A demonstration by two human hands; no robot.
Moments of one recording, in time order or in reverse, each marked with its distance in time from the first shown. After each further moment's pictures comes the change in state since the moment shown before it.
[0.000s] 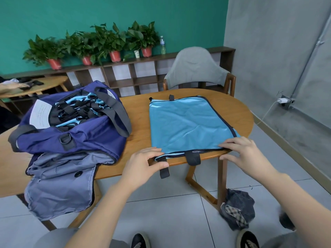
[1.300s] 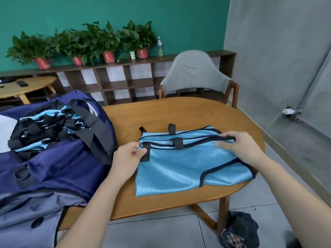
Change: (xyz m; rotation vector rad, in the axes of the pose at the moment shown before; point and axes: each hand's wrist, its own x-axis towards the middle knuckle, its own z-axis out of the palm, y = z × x) left_hand 0.119 -0.025 -0.006 -0.245 0.176 -0.381; right_hand 0.134 0.029 -0.005 0.449 -0.120 0.444
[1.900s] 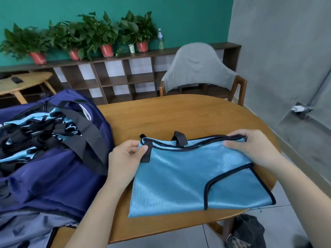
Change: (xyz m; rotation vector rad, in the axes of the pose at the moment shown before) left_hand 0.020 0.009 0.003 -0.087 0.112 -0.005; right_hand 0.017 -0.014 -0.004 -0.006 0.005 0.112
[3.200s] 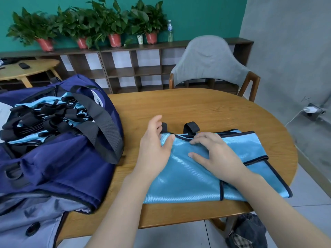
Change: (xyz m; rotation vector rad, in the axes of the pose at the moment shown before) left_hand -0.010 0.016 0.031 -0.061 -0.102 0.216; right_hand -0.014 -0.018 0.112 -0.297 -0.054 -0.550
